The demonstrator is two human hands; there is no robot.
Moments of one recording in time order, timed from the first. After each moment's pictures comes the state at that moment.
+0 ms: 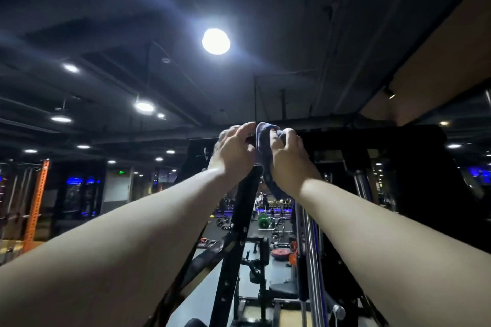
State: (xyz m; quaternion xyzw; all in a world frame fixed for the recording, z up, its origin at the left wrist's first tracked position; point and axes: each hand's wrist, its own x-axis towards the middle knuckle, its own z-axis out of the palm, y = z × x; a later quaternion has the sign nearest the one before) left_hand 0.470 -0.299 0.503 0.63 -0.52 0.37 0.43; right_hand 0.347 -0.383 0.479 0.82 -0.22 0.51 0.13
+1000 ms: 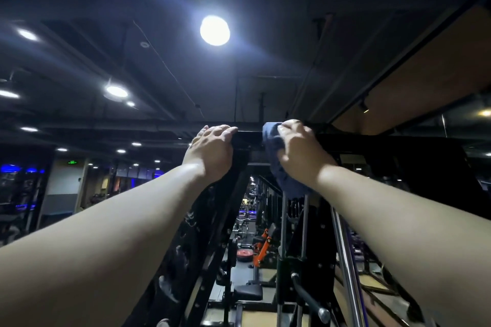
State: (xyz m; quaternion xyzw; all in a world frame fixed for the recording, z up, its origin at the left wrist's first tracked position) left_hand 0.591 -0.281 0.507 0.63 -0.53 0.45 0.35; right_hand 0.383 -0.363 0.511 0.82 -0.25 0.49 0.14
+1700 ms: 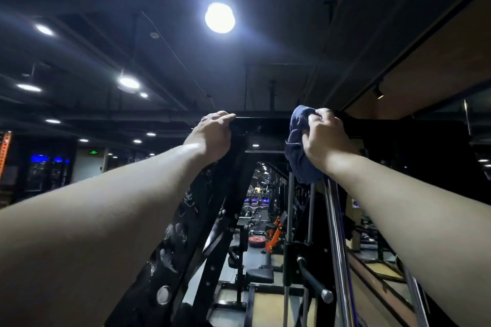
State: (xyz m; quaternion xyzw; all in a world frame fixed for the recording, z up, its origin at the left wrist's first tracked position) left_hand 0.591 -0.280 0.515 0.65 -0.55 0.39 0.37; right_hand 0.349 -0.383 0.503 0.78 -0.33 0.53 0.10
